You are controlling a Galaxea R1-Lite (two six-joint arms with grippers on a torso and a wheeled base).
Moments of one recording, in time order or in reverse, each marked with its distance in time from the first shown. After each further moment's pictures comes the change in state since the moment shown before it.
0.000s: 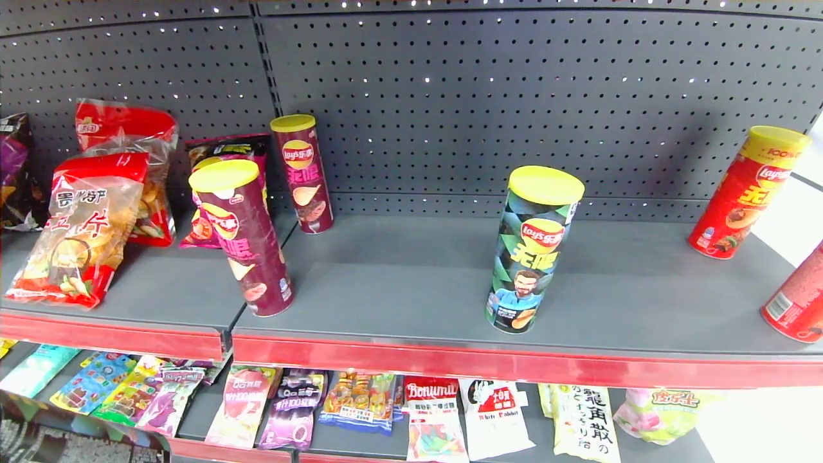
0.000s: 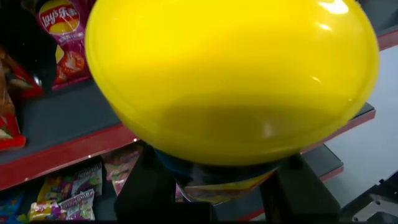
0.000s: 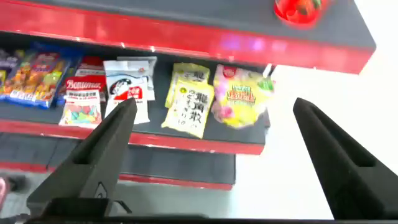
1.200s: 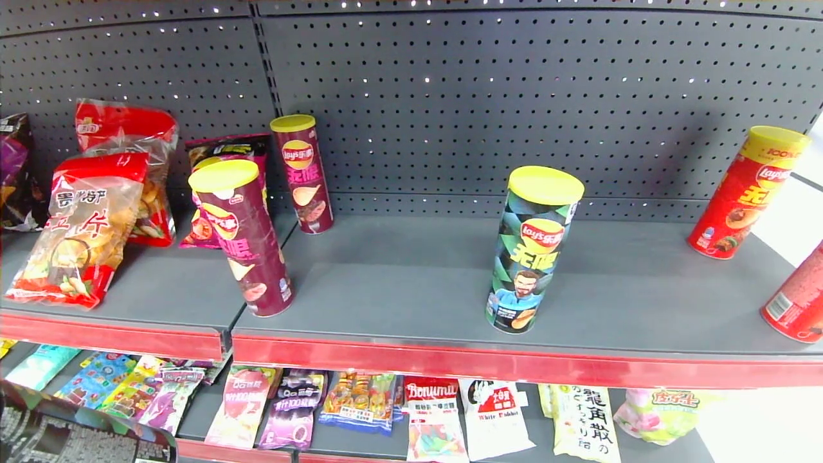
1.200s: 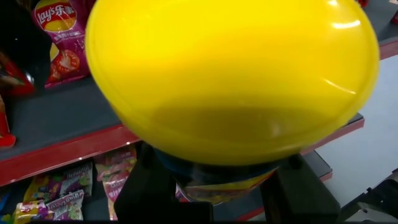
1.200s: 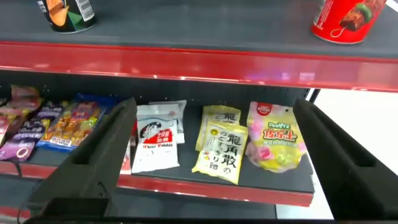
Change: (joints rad) left arm 0.000 0.016 -0.001 -0.016 0.000 -0.052; right arm -0.111 -0.129 0.387 -0.489 0.200 0.067
